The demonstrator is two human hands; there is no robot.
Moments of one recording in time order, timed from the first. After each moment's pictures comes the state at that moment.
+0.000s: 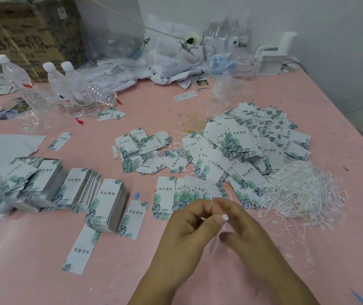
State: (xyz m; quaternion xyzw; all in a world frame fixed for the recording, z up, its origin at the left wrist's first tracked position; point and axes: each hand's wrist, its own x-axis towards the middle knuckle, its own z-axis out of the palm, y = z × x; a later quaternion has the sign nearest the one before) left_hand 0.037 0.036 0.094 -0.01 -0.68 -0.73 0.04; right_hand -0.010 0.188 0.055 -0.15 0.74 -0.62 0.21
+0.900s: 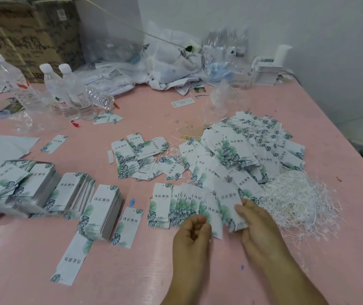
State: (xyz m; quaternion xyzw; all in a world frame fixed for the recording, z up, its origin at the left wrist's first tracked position) left_hand 0.015 0.069 -0.008 0.23 -0.59 -0.77 0.12; right_hand -0.054 0.188 0.041 0.13 0.56 -0.80 0.17
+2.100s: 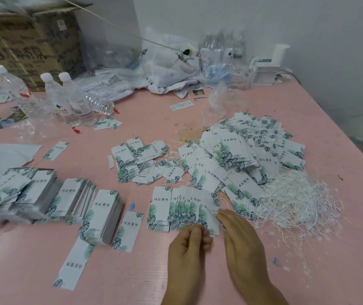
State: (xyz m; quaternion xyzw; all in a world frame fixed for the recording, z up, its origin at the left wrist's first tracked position) left_hand 0.020 0.066 -0.014 0.23 -0.53 -0.81 0.10; right_hand -0.020 0.189 -0.010 -0.24 0.88 -0.36 -0.20
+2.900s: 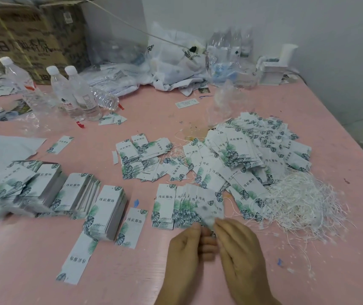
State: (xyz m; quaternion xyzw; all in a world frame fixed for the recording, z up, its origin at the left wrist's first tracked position) left_hand 0.023 0.051 -0.006 0.24 -0.54 -0.81 0.02; right_hand -0.003 0.179 -0.005 -0.31 0.86 -0.33 -0.25
